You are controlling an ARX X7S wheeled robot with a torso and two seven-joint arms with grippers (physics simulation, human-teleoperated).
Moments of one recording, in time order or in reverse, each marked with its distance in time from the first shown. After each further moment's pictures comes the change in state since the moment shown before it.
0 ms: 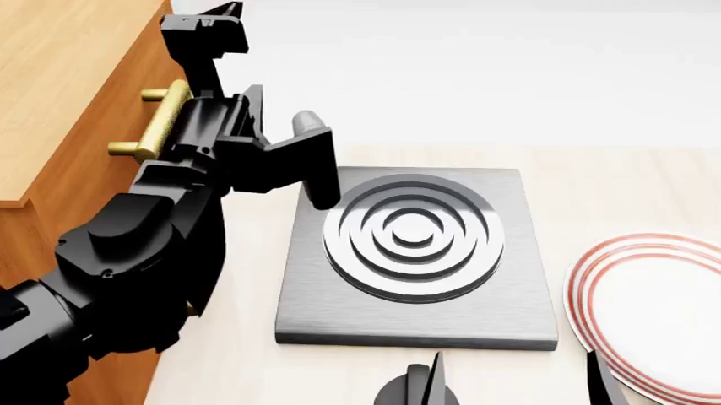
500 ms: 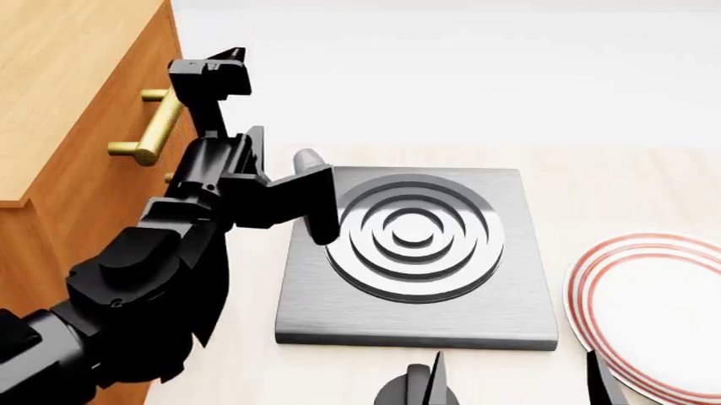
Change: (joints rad) left arm 0.067 0.000 0.000 -0.001 -0.011 -0.008 -0.003; right arm 0.006 0.011 -0.005 0.008 0.008 0.001 0.012
